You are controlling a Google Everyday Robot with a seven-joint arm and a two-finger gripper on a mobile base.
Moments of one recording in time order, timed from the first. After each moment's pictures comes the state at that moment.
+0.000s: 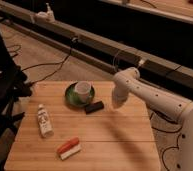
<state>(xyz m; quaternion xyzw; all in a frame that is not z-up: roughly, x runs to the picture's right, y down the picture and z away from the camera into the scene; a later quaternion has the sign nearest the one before) 0.131 0.105 0.876 -0.30 -0.10 -0.13 0.94</state>
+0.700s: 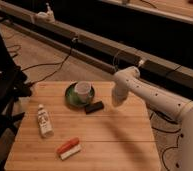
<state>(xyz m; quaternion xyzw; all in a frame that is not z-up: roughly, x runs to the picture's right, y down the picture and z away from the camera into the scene) 0.141 0.083 0.892 -0.27 -0.10 -0.11 0.95</state>
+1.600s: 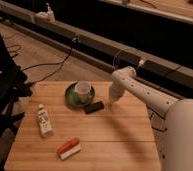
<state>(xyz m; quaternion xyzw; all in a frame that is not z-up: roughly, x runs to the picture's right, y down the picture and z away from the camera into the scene) 0.119 0.079 0.944 -0.26 -0.12 -0.11 0.95</state>
